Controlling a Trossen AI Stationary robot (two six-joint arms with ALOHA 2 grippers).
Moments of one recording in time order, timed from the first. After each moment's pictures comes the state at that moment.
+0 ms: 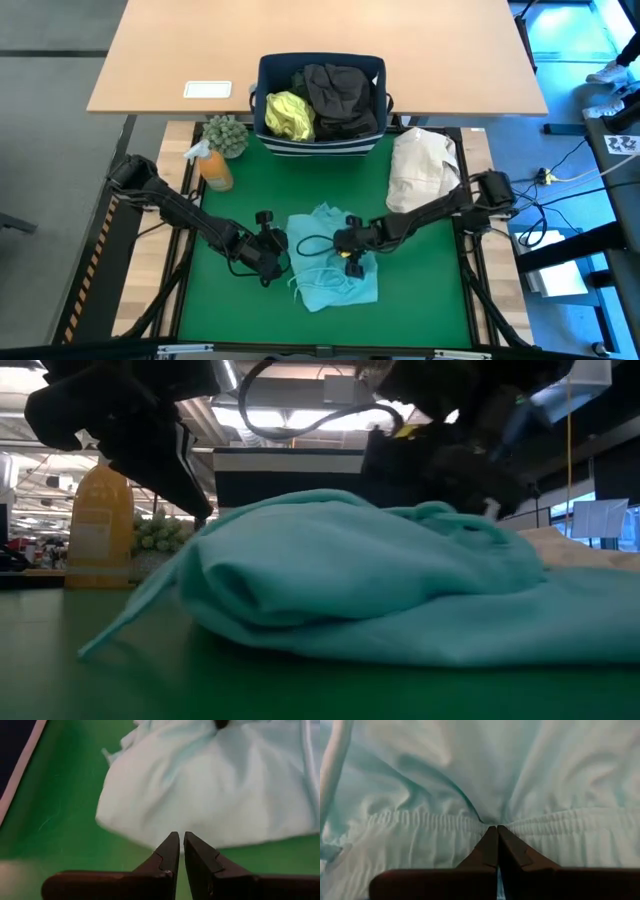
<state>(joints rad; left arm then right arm) -0.47 1.53 0.89 -0.45 -0.58 -0.47 0.29 1.84 0.99 -0.20 0.04 0.30</state>
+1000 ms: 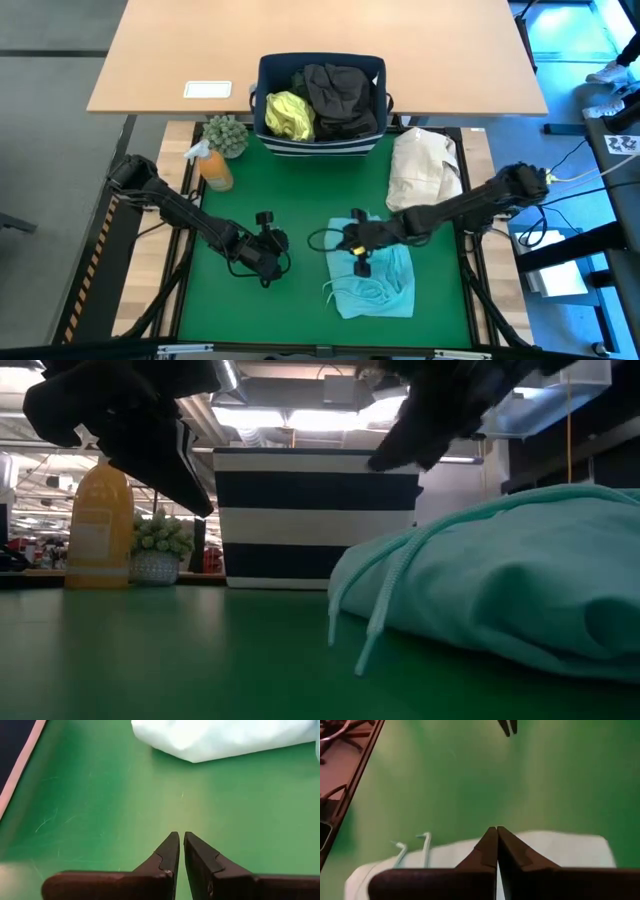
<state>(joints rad) -0.48 1.53 0.89 -0.43 -0.58 -0.47 0.30 1.60 0.98 -0.10 0.07 0.24</state>
